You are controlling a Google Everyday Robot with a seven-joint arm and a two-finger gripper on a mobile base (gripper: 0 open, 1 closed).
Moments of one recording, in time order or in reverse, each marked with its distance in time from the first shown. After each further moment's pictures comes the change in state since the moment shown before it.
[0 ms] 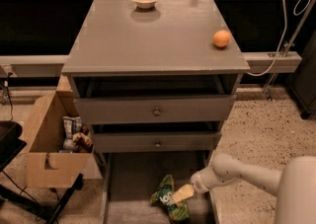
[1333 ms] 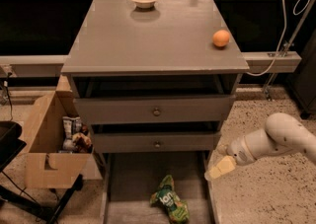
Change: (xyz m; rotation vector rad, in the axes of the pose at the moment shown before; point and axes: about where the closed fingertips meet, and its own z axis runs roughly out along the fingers) arm -0.052 0.087 -0.257 -0.050 -0.099 -0.254
